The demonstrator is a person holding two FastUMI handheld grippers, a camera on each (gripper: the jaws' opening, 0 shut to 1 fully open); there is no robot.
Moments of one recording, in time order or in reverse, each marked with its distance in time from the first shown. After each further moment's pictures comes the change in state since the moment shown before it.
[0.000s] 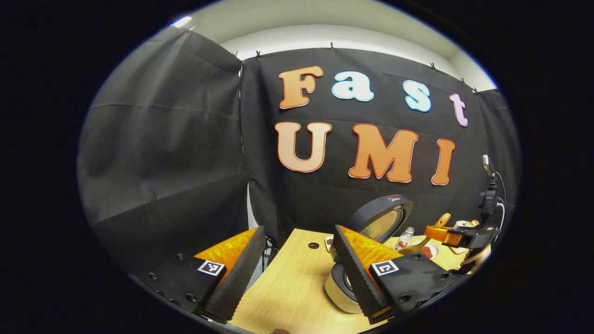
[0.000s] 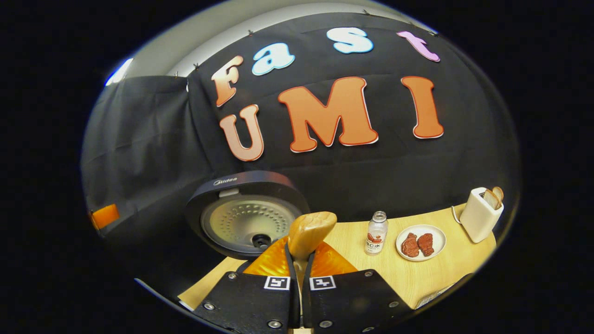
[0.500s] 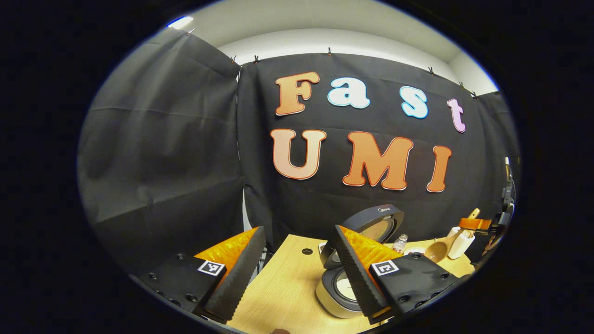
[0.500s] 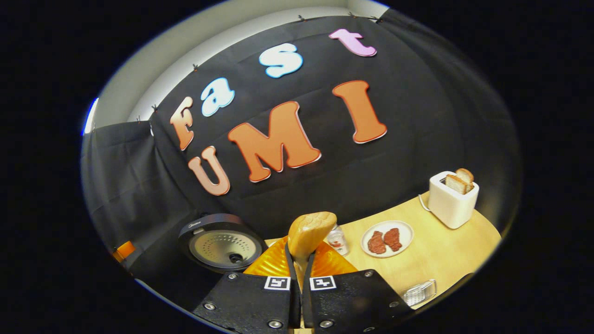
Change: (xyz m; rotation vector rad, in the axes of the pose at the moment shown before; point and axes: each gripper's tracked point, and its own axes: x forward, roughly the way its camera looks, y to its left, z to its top) left arm 0.000 -0.022 0.020 -0.011 -0.039 -0.006; right arm -0.087 -0.136 0.045 0.210 -0.082 -0.160
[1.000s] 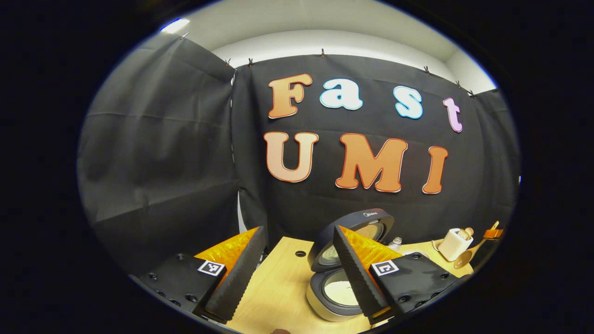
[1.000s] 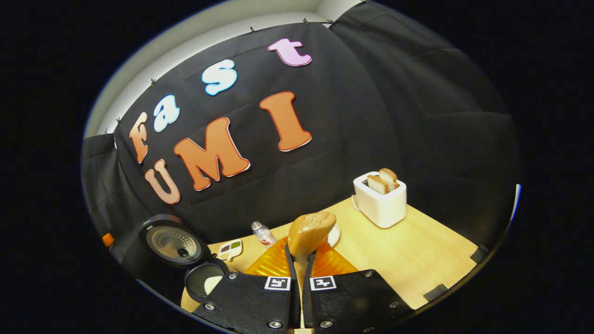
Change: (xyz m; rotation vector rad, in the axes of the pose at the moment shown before) left arm -0.001 -0.044 -0.001 0.001 -0.002 -0.017; right arm -0.069 -0.167 -0.011 0.048 -0.009 -0.257
